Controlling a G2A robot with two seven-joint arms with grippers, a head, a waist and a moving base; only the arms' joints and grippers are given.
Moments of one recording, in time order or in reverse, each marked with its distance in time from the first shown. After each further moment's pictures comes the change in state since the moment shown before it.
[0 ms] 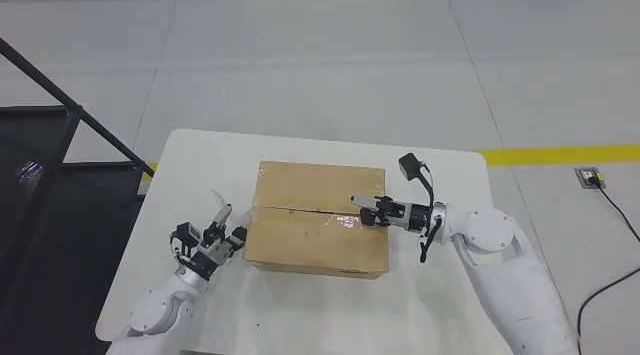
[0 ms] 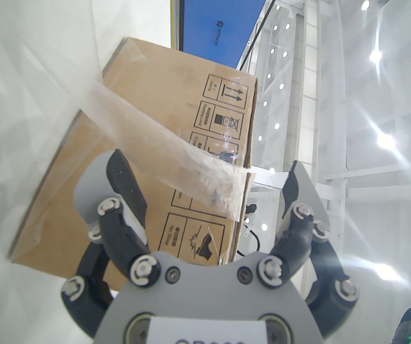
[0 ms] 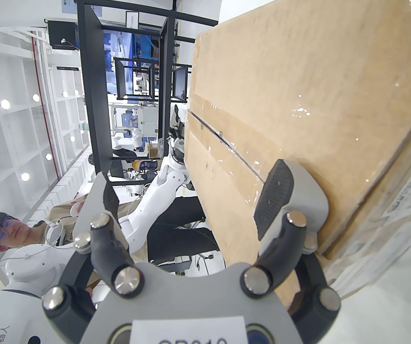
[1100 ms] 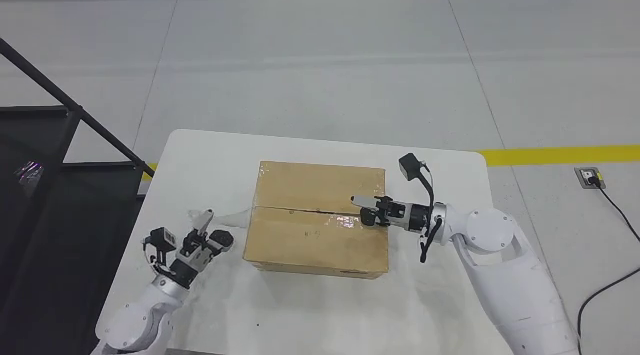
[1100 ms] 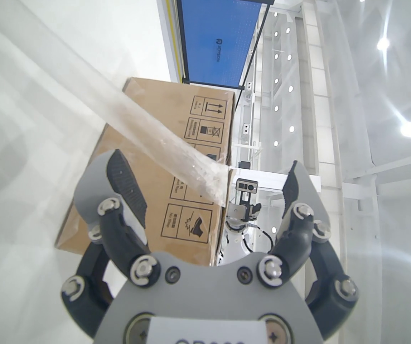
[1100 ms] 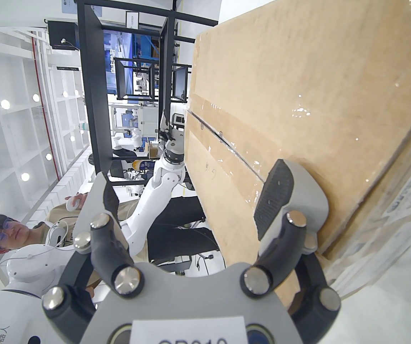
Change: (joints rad) left arm 0.129 0.020 -0.137 -0.142 0.149 -0.007 0.020; right arm 0.000 0.000 0.000 0.000 0.000 0.000 0.000
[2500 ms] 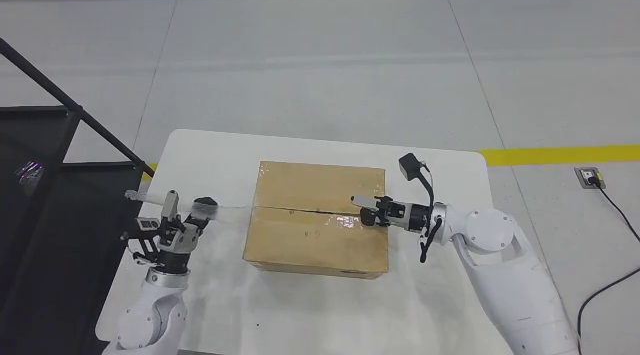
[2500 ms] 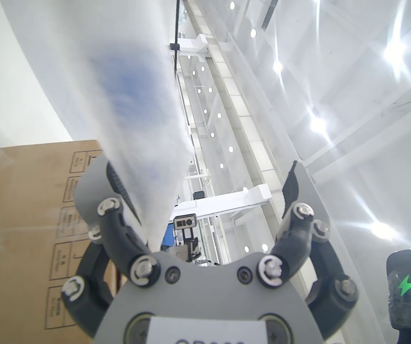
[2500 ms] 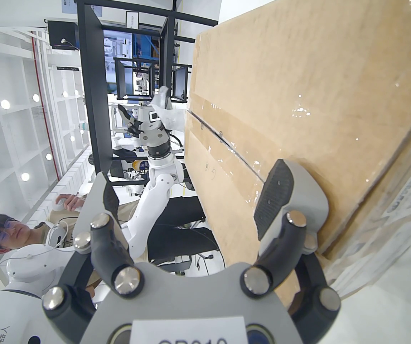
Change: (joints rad) left arm -0.001 -0.055 -0.010 -0.112 -0.120 -0.298 0.178; right arm 0.000 0.000 0.000 0.000 0.000 0.000 0.000
